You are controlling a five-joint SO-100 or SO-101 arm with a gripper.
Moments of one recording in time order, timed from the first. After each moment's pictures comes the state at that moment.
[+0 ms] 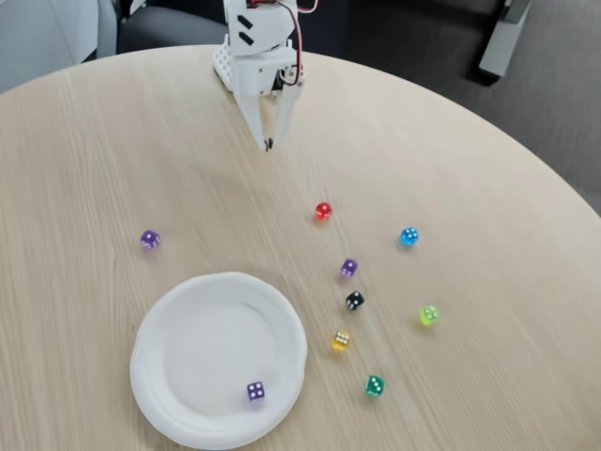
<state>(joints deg) -7.2 179.1 170.3 71.2 2.2</state>
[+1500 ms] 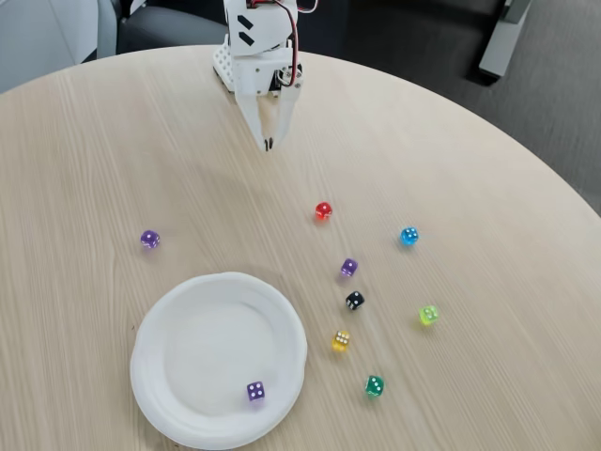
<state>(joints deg) -7.3 179.0 170.3 71.2 7.3</state>
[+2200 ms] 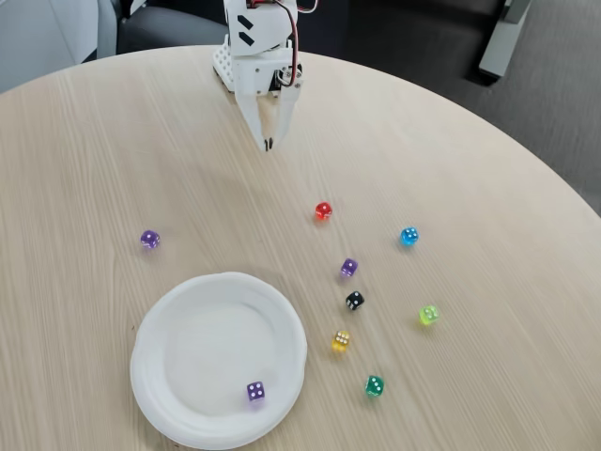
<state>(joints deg) -7.3 179.1 170.3 71.2 7.3</state>
